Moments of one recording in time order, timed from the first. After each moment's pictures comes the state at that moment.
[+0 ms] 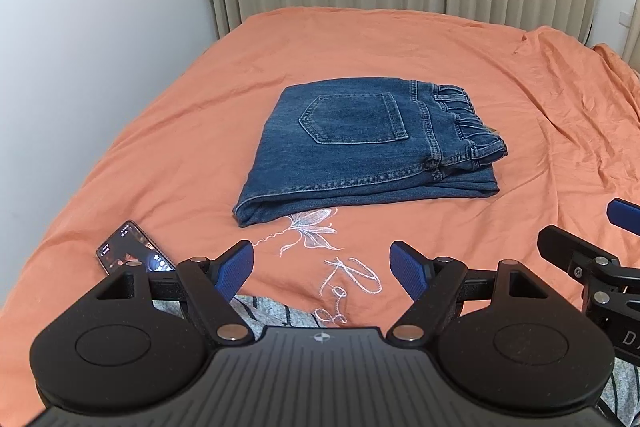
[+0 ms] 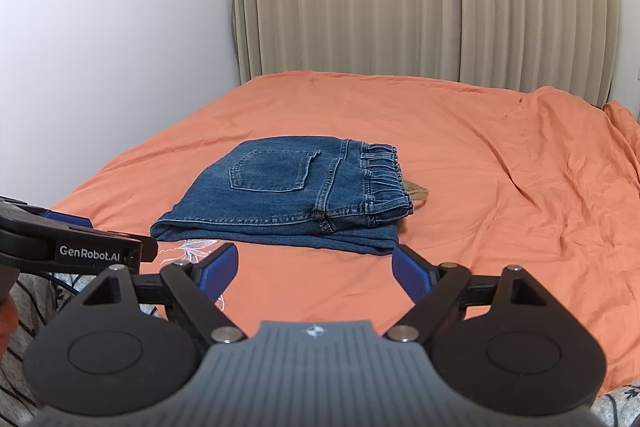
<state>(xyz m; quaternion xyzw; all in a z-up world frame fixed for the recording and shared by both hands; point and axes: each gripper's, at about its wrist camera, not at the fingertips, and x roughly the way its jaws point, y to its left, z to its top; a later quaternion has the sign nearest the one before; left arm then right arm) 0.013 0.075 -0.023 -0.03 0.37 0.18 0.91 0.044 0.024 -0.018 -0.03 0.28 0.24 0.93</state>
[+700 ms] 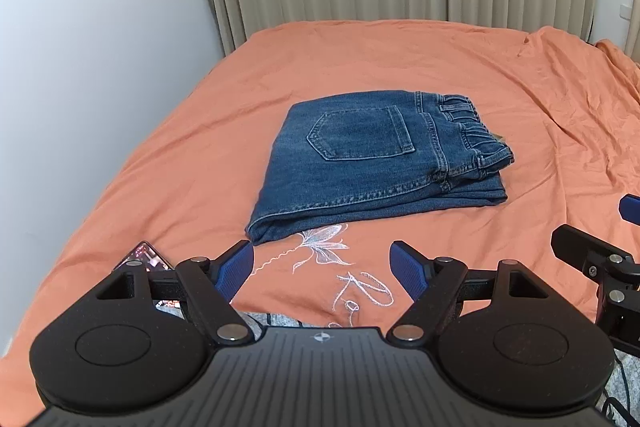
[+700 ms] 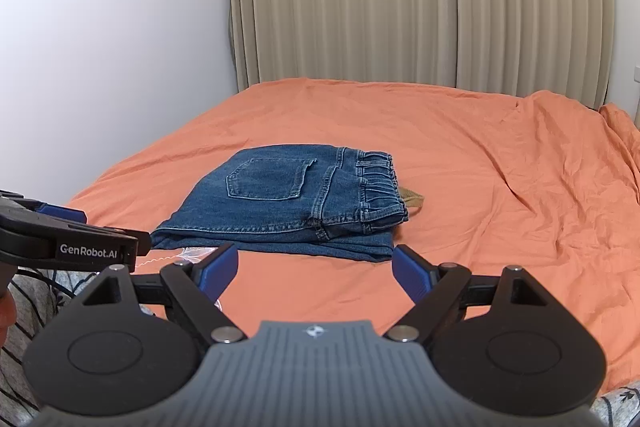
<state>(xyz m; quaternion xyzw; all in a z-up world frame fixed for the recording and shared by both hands) 0.014 0.072 -0.015 -0.01 0.35 0.19 0.92 0.042 0.018 -0.014 -0.02 0.27 0.24 0.93</state>
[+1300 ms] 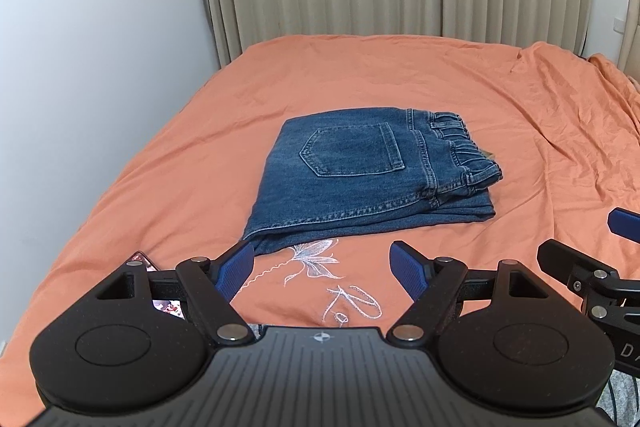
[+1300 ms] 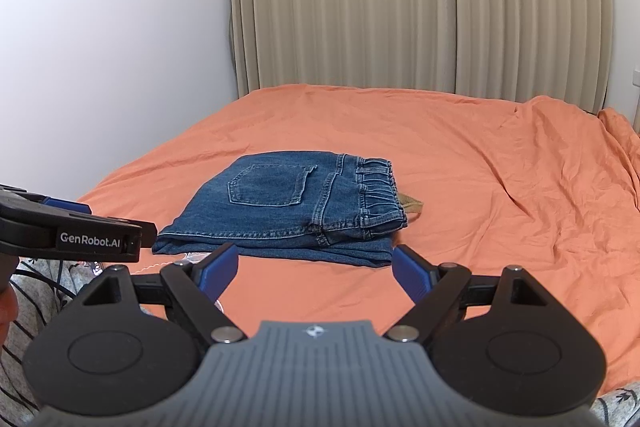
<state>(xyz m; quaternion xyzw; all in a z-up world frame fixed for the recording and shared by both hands) 0.011 0.070 -0.006 -0.01 0.33 0.18 0.93 0.038 0.017 -0.010 -0.02 0.26 0.24 0.93</state>
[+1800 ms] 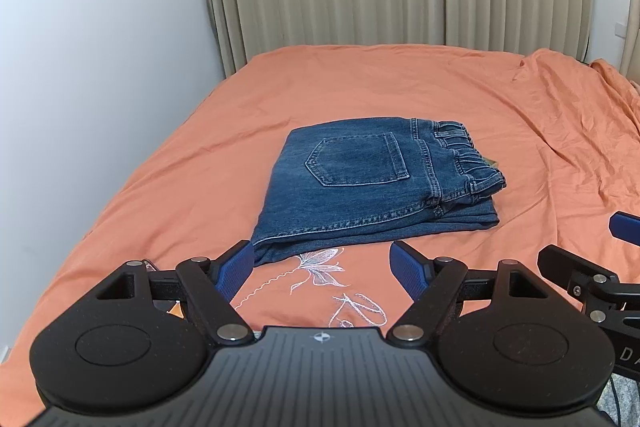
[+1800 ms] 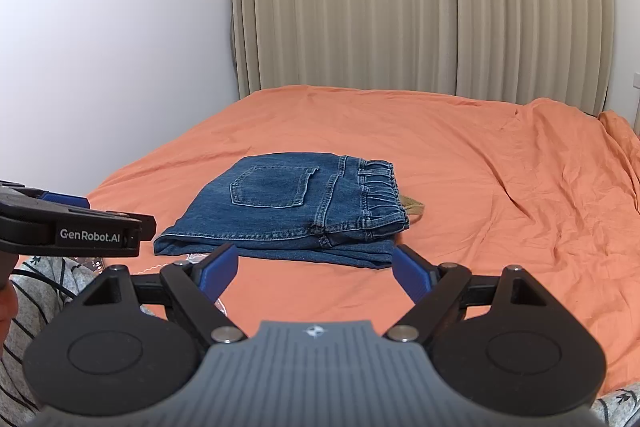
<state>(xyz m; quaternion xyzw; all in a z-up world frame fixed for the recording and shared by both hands) 0.007 0.071 -0.002 -0.01 0.32 0.19 0.93 0.035 0.019 -0.007 -0.02 0.26 0.24 0.93</state>
